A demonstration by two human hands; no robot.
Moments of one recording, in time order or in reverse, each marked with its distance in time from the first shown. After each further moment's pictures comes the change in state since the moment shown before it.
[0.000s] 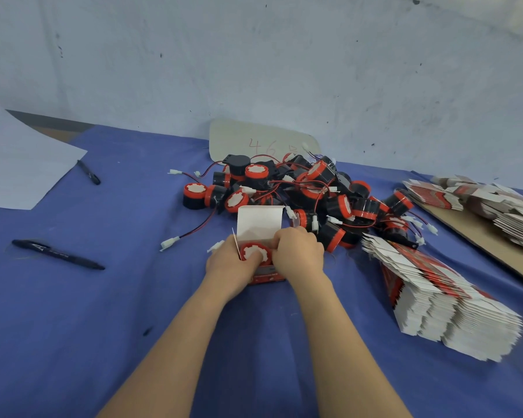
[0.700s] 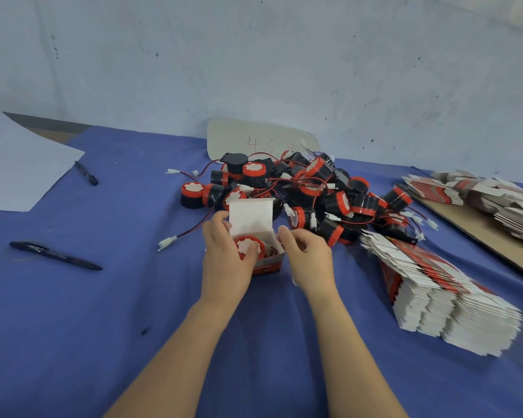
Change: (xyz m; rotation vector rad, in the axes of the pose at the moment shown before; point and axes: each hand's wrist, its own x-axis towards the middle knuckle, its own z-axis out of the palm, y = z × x) left_hand -0.001 -0.009 0.013 0.028 0.403 0.285; right_hand -0.013 0.032 0.020 0.929 0.242 -0.054
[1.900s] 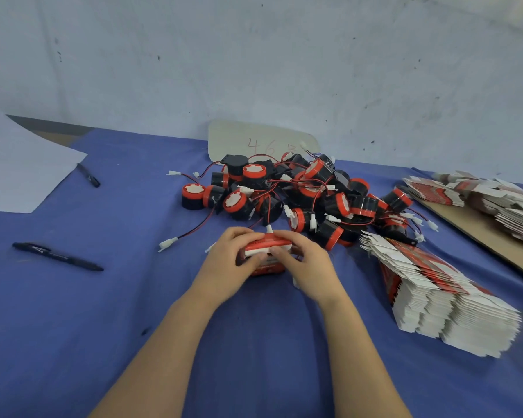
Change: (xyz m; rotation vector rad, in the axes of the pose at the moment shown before) left_hand 0.011 -0.012 -0.013 -0.023 -0.380 0.174; right_hand 0.002 0.017 -0.012 0.012 -0.261 -0.078
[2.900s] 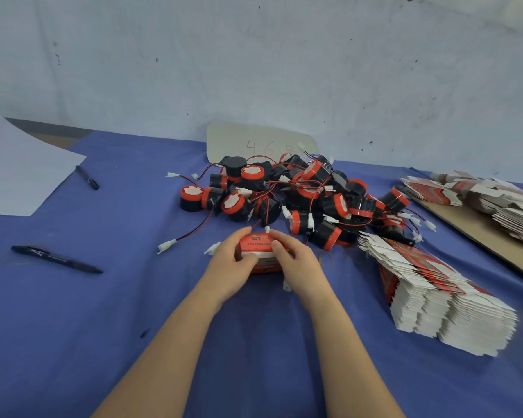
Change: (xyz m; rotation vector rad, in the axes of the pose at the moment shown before) left_hand -0.002 0.017 0.006 -0.300 -0.010 -0.409; right_hand 0.002 -0.010 0.016 0.153 0.044 0.194
